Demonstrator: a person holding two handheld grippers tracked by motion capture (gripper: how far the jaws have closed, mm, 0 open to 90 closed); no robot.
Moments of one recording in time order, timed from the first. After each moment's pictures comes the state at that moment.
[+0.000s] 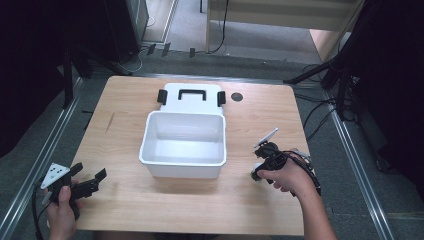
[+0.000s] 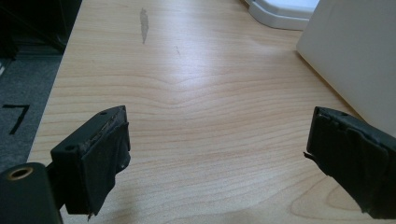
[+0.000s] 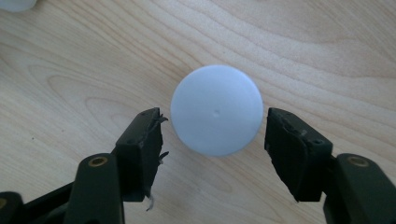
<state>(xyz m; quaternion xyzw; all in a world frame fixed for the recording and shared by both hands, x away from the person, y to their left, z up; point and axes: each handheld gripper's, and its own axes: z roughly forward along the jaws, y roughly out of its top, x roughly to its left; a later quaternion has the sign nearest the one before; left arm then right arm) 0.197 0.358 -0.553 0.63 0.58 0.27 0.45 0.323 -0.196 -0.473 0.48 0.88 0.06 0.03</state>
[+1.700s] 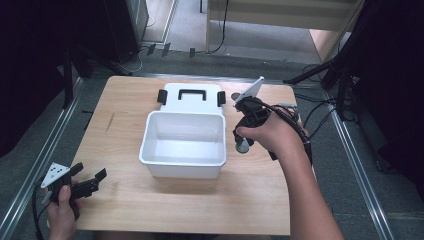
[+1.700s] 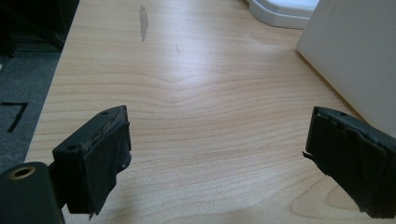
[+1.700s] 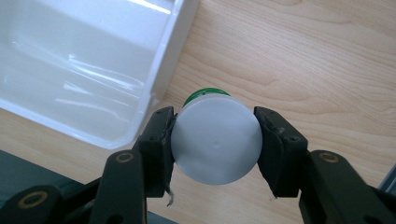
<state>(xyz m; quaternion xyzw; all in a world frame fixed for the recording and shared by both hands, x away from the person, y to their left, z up) 0.198 0.358 -0.553 0.63 0.58 0.26 0.45 0.358 -0.118 -0.342 0.54 0.84 0.06 0.02</state>
